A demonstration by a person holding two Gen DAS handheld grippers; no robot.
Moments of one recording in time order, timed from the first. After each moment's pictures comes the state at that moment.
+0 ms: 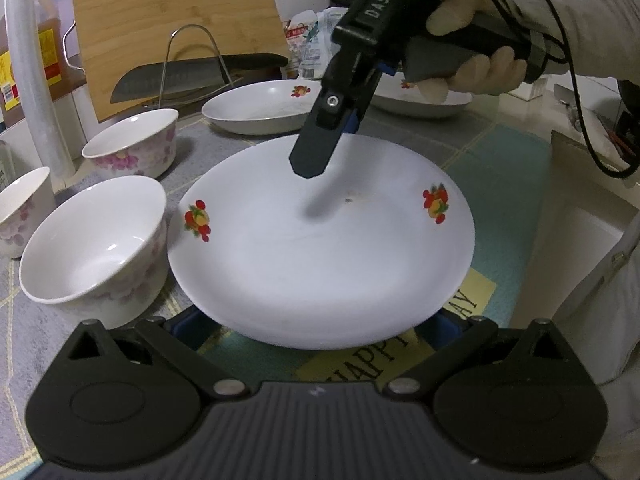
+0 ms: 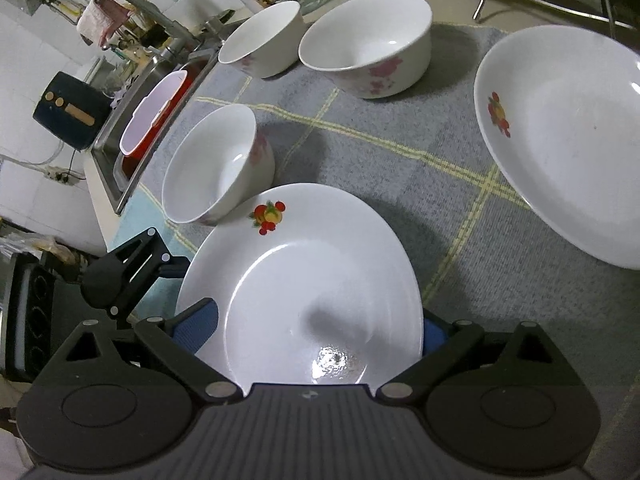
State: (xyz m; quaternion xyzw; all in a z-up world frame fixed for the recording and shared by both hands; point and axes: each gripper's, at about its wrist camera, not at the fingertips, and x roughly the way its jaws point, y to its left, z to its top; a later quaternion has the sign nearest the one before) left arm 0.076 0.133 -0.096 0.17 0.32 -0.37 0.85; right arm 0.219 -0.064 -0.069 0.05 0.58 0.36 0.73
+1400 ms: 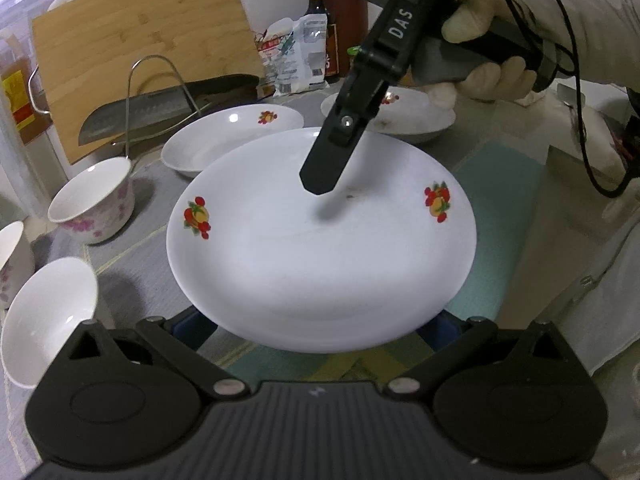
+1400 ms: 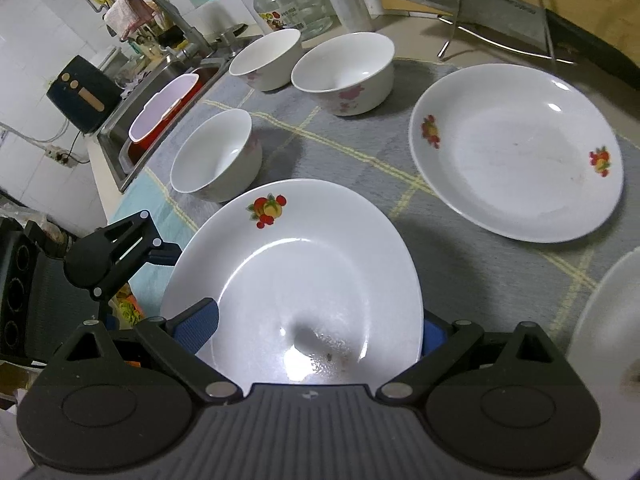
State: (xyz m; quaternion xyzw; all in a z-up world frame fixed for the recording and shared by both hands) left arm 0.069 0.056 -0.067 0.18 0.33 -0.36 0.86; right arm 0.198 -0.128 -0.037 0.01 0.54 0.37 0.76
